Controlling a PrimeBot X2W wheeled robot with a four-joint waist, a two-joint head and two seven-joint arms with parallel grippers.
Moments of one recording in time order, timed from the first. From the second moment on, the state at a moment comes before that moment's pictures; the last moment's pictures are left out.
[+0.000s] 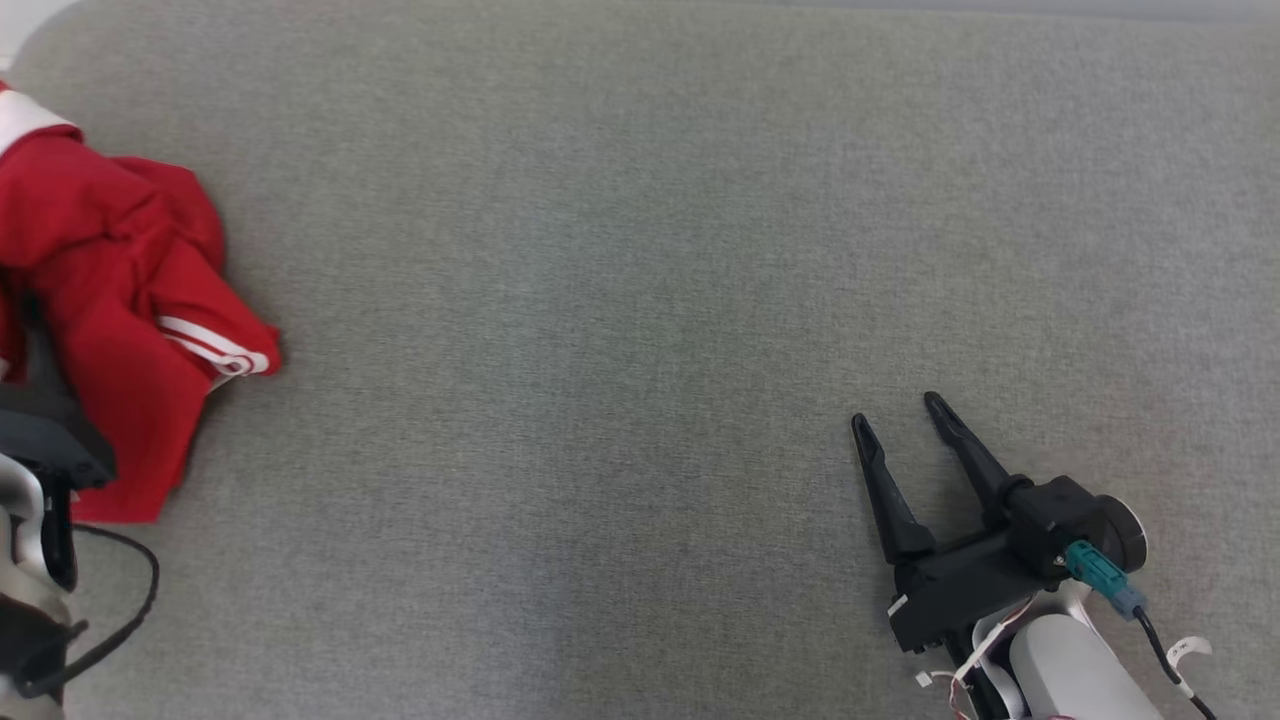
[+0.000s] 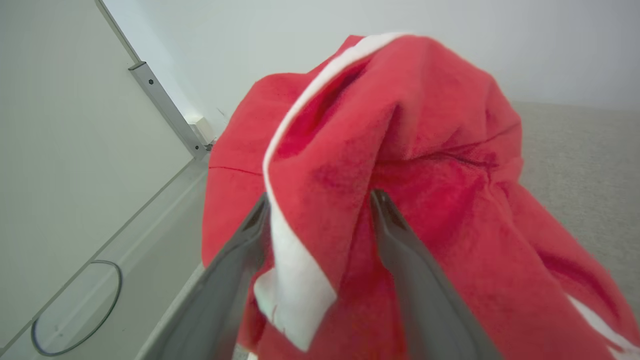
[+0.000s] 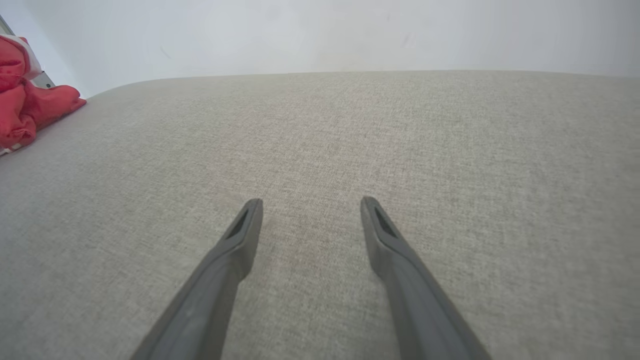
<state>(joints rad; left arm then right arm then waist) -0.79 0.41 0.00 0.98 -0.35 -0.05 -0.25 -0.28 -0.21 0.20 0.35 0.19 0.13 -0.26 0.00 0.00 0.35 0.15</state>
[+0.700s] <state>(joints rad) -0.87 0.41 -0.12 0.50 -0.18 -0.09 -0.26 -0.25 -0.12 0.13 0.39 0.20 0.13 -0.26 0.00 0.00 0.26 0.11</state>
